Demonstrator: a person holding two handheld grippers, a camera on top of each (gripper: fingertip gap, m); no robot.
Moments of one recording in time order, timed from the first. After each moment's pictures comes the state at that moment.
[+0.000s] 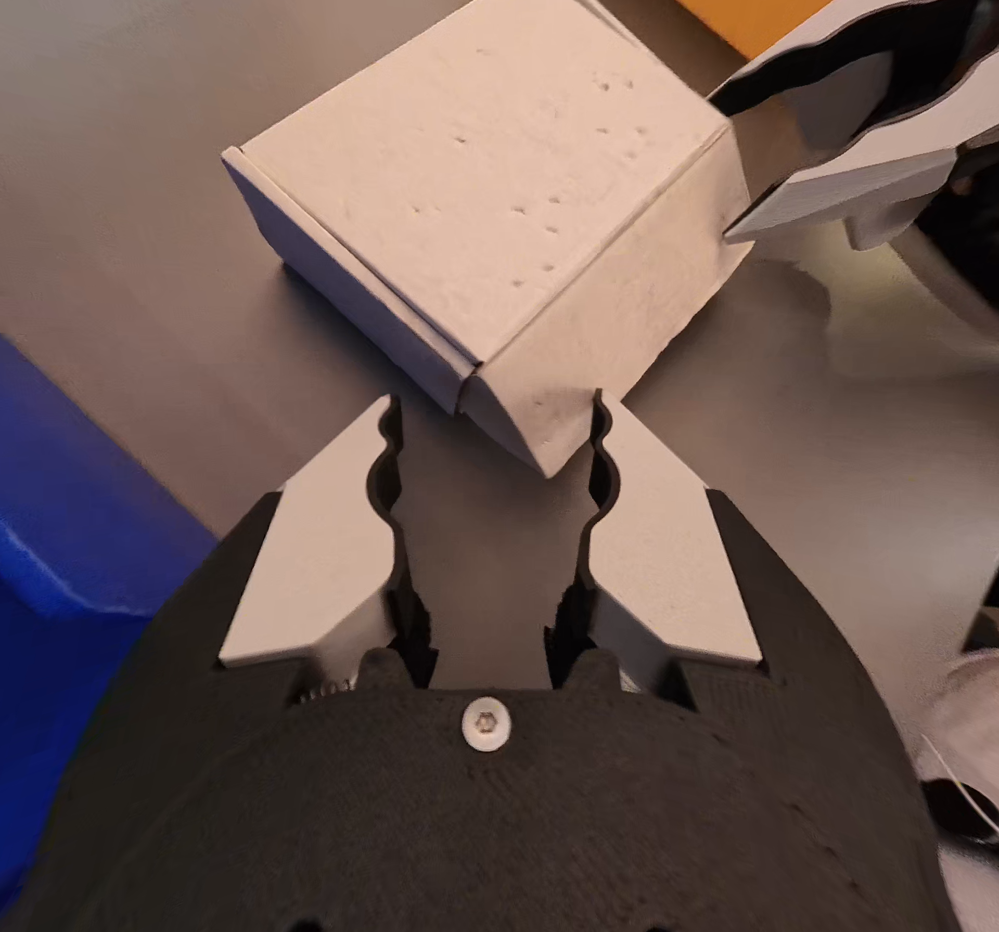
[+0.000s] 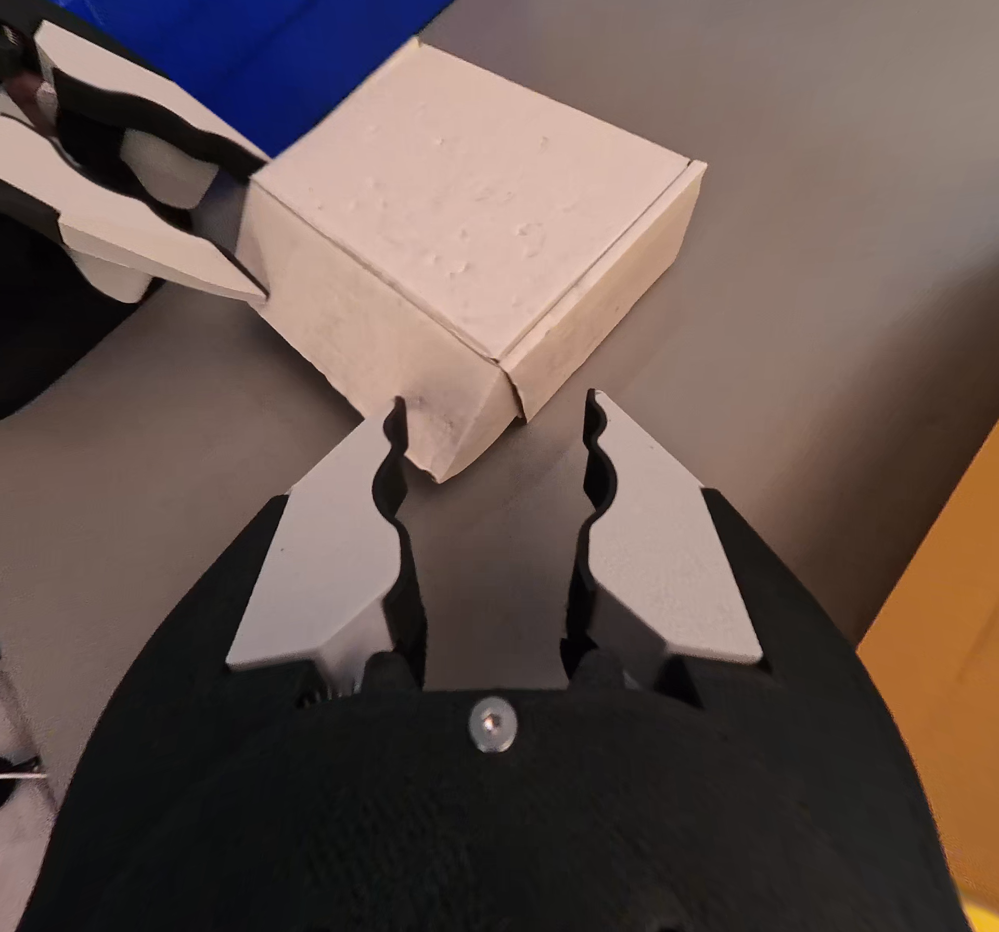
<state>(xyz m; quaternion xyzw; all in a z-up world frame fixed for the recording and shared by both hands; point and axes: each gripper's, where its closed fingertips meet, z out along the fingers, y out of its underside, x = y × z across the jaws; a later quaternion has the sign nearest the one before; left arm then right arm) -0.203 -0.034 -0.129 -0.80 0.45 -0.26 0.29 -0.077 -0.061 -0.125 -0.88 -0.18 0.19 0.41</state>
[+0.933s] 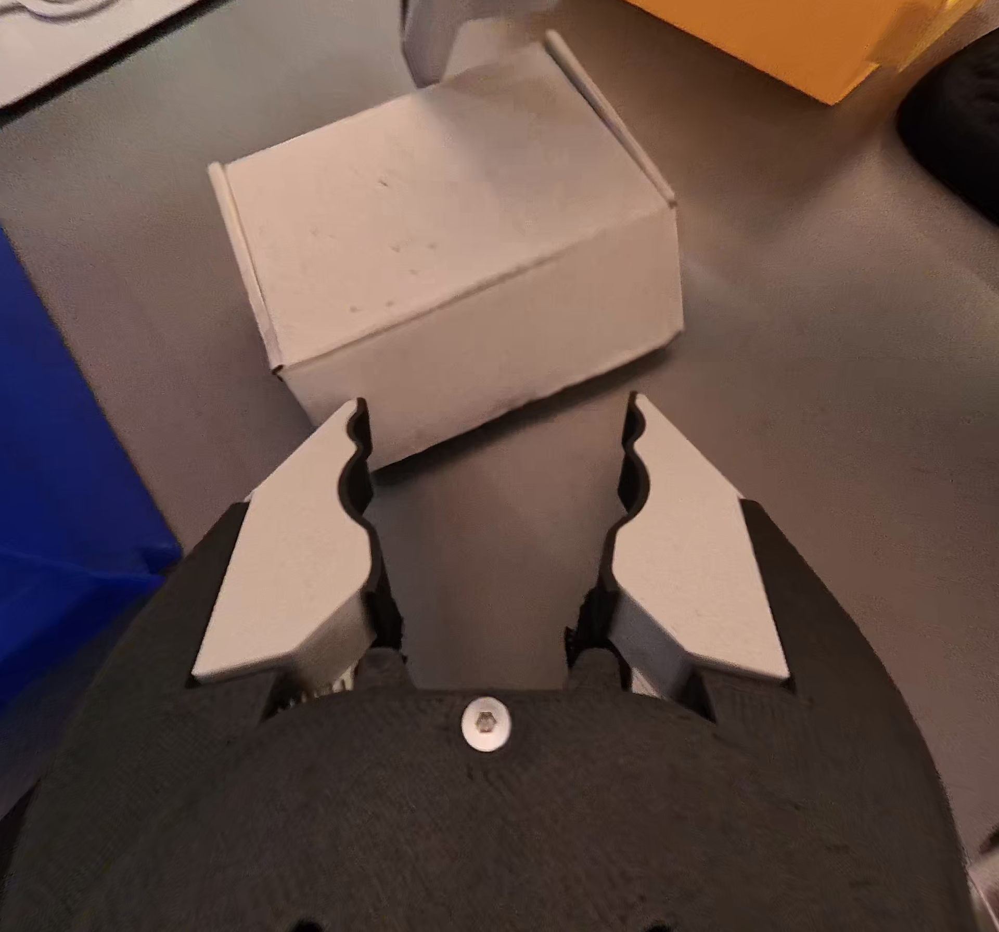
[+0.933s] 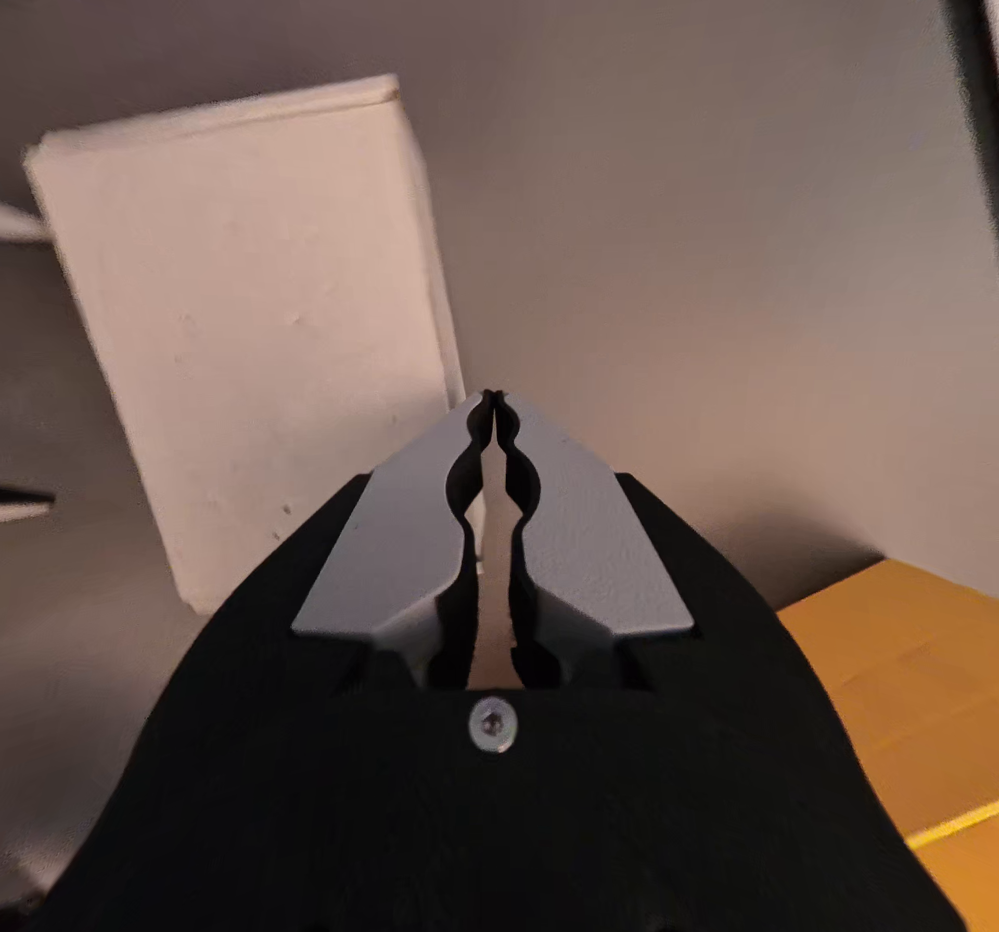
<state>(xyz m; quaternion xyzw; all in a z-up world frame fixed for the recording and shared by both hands) -0.178 -0.068 -0.125 -0.79 0.44 -0.16 0.40 -0.083 0.047 -0.123 -0.89 -0.42 0.07 0.19</state>
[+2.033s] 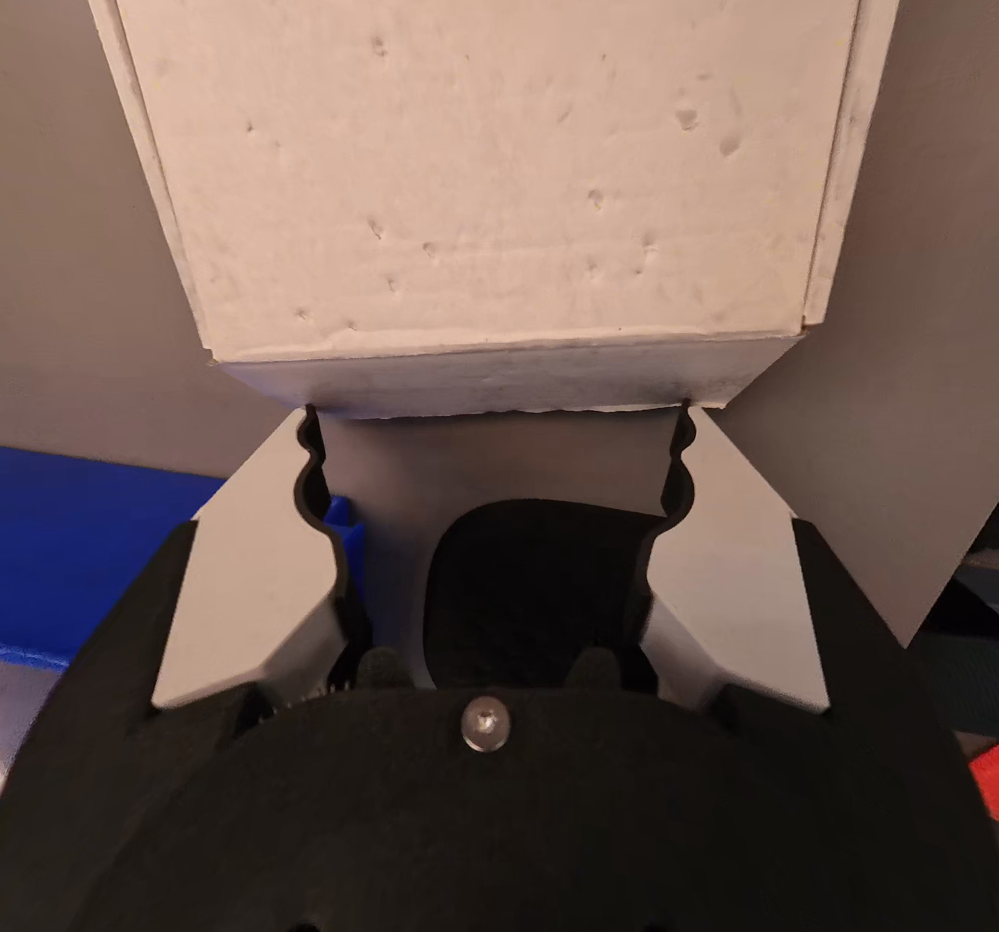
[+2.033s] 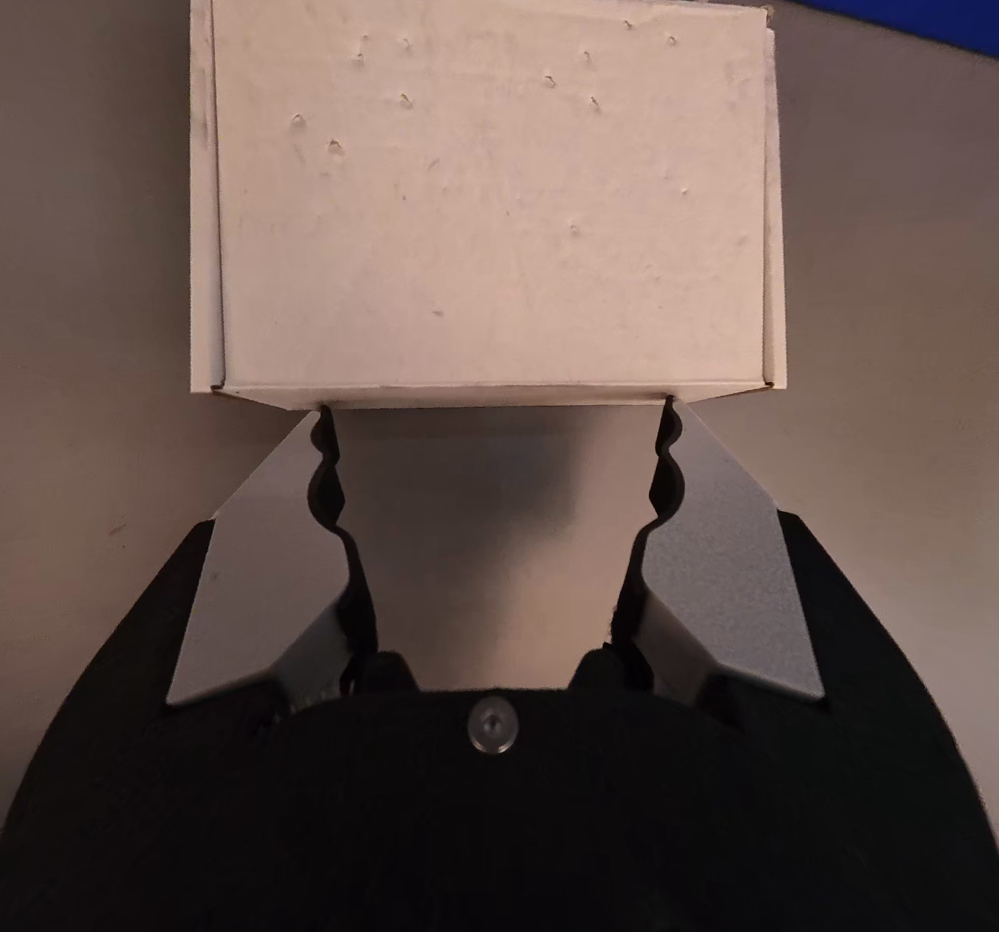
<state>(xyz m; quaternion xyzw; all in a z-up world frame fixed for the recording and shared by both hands) -0.260 -0.066 -0.149 -0.64 0.76 -0.04 0.11 -0.144 -0.078 -0.149 -0.70 -0.65 0.15 0.26</state>
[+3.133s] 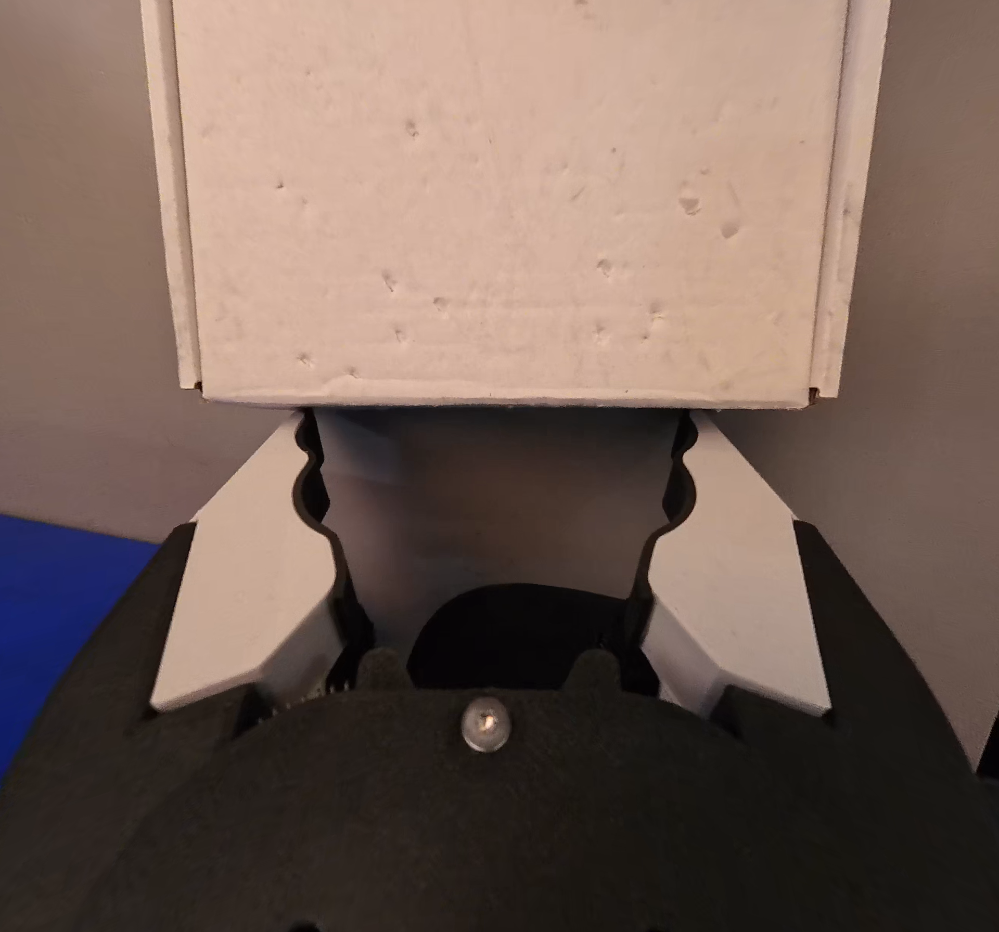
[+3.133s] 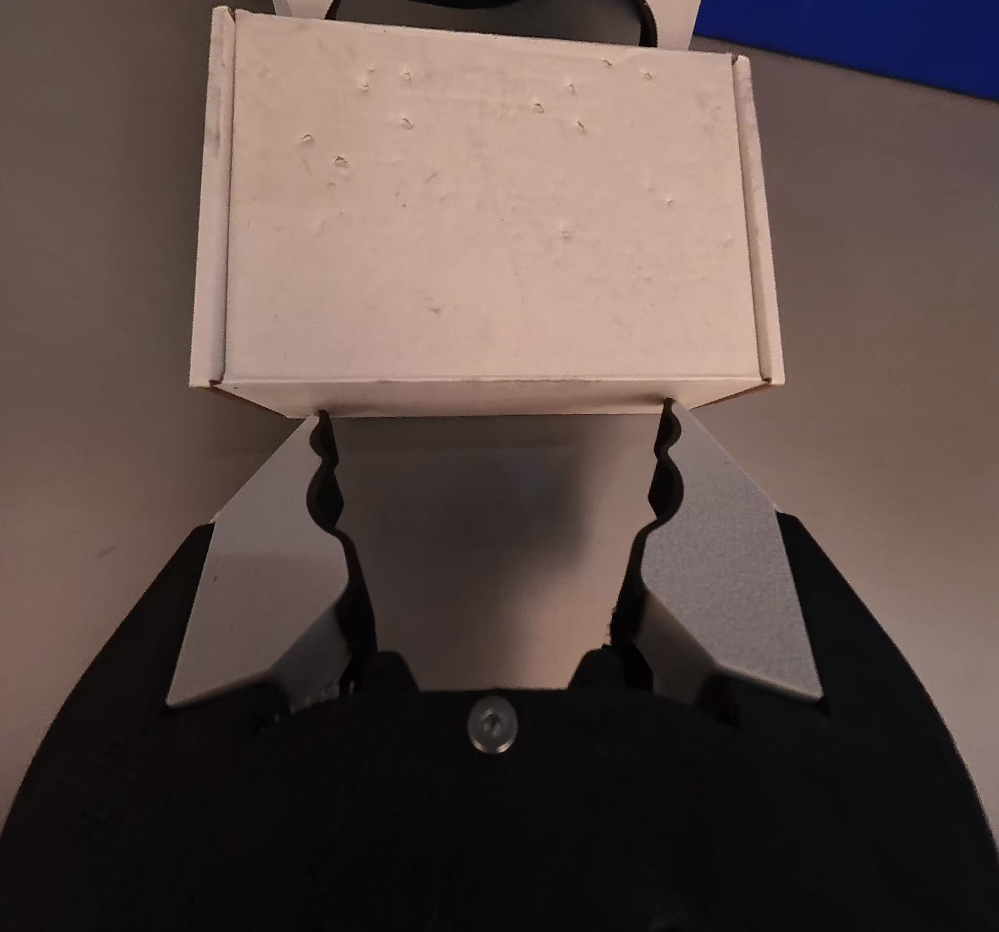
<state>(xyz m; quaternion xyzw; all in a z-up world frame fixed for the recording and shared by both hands) -0.236 -0.067 -0.161 -0.64 0.73 -0.13 0.18 -0.148 -0.078 -0.149 -0.70 -0.63 0.18 0.29</state>
